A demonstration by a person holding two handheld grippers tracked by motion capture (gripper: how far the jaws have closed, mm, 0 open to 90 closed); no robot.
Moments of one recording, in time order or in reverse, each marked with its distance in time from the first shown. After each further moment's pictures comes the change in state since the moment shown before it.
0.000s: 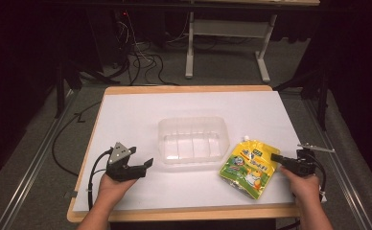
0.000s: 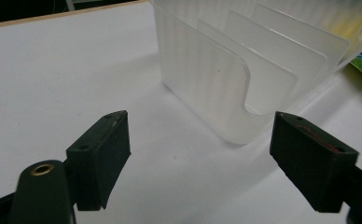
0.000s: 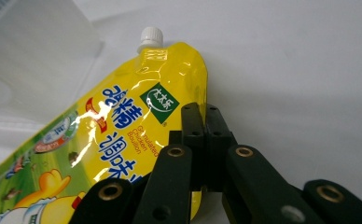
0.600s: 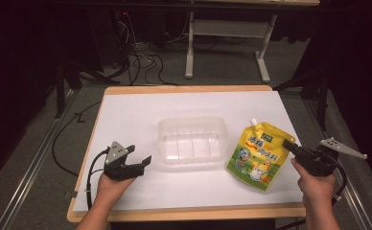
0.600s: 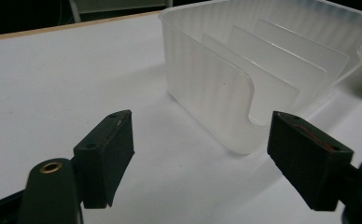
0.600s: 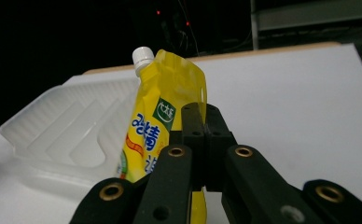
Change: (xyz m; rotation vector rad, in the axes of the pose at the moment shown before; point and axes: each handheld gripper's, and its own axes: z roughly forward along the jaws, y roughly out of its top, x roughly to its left) left arm 0.005 0.001 -0.004 -0.038 0.005 -0.028; right arm 0.055 0.027 -0.070 -0.327 0.005 -0.163
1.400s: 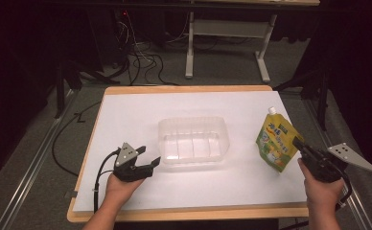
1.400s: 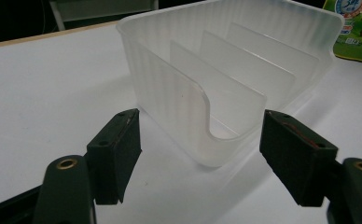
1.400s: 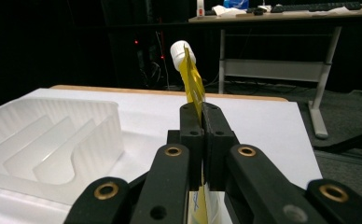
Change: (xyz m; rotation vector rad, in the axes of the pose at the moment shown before) left arm -0.024 0.005 0.017 -0.009 -0.028 0.050; right arm 0.013 -0.002 -0.020 -0.137 -0.130 -0.175
